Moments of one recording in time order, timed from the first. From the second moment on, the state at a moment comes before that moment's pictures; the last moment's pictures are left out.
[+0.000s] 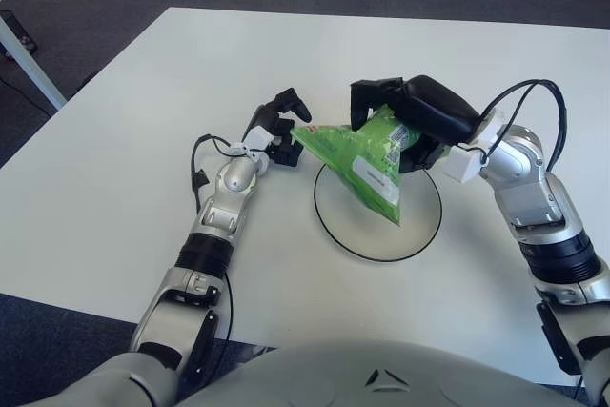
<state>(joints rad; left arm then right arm) -0.34 0.11 -0.13 0.31 0.16 -0.23 -0.05 -0.41 -0.56 0.21 -0.34 -0.28 -0.22 0.55</state>
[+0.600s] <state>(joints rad) -0.34 0.11 -0.13 0.31 0.16 -0.23 -0.05 -0.42 -0.62 0.21 -0.40 -0.11 -0.11 0.79</state>
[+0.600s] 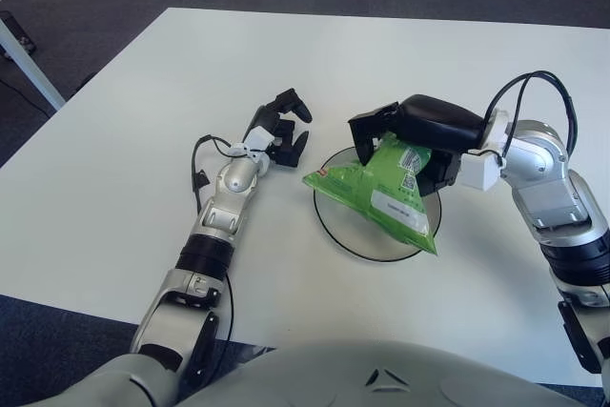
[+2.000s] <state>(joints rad) -0.41 0.11 -0.10 0.48 0.09 -0.35 -0.10 -0.57 -0.76 0.14 -0.06 0.05 -0.59 1.00</state>
